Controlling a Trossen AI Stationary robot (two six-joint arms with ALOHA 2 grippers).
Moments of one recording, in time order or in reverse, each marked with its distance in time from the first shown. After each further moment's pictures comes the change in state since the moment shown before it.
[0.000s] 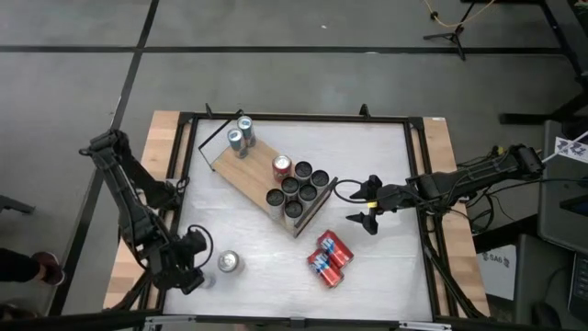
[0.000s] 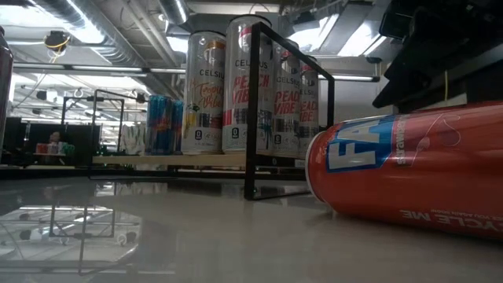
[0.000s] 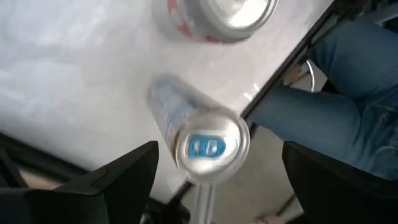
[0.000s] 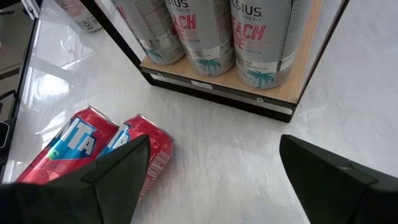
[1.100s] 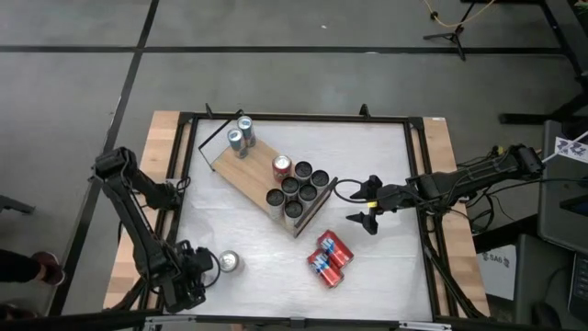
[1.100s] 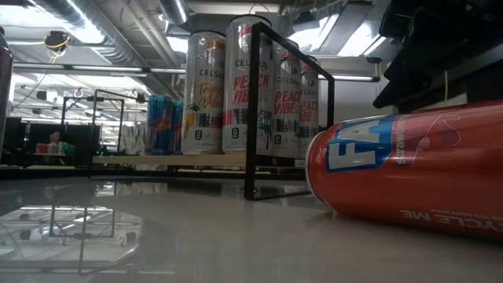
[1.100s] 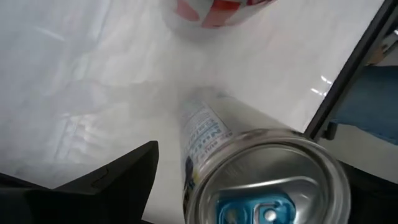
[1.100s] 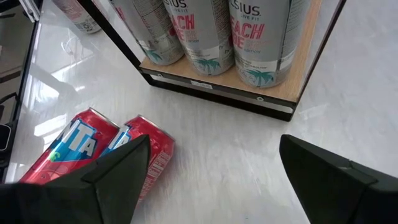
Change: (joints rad) left arm -0.067 0.245 0.000 0.007 -0.060 0.203; right arm 0.000 0.000 -0.001 0.000 0.000 0.016
